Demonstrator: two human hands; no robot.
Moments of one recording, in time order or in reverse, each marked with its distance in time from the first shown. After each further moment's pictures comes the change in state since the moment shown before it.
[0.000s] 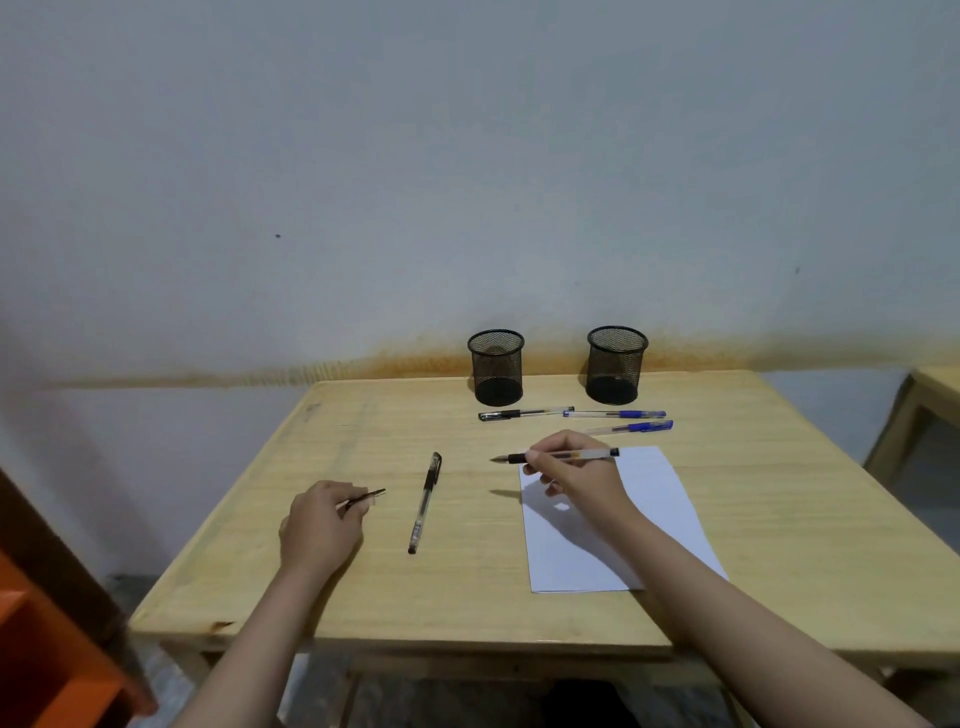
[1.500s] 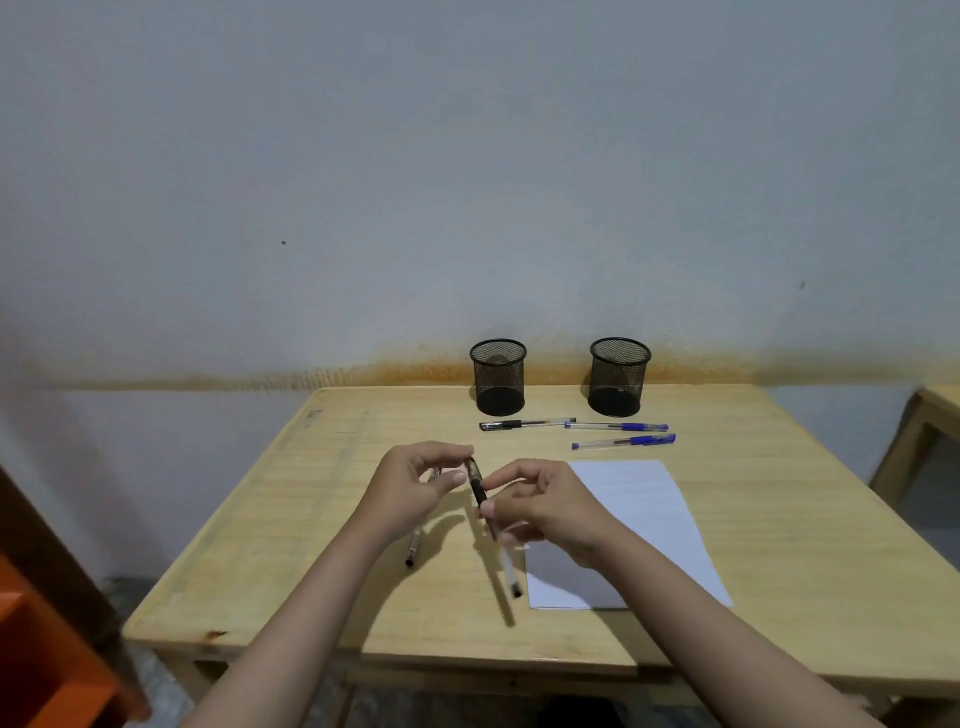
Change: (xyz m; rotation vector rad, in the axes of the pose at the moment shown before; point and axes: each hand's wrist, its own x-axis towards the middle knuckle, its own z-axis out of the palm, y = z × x) left_hand 0.001 0.093 0.006 -0.576 -0.335 0.315; right_hand -0.016 -0.025 0.022 0.056 -0.333 0.221
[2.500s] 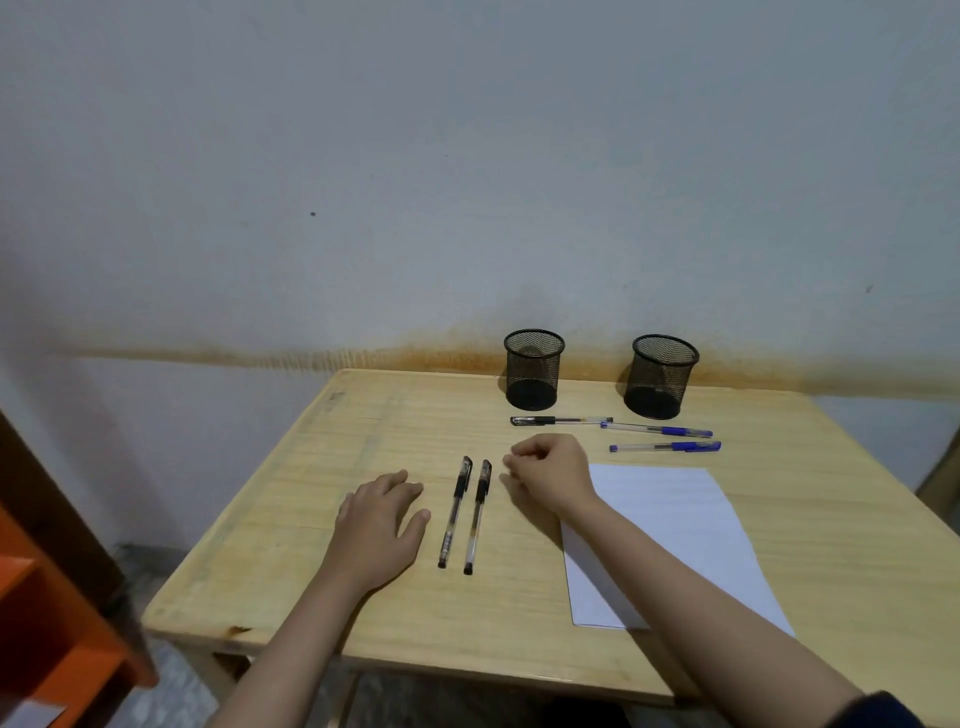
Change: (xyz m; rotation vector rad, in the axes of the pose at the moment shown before) left_hand -0.030 -0.089 -0.037 0.712 0.076 -0.121; right_hand 0.095 0.027 0.018 -0.327 0.479 0.004
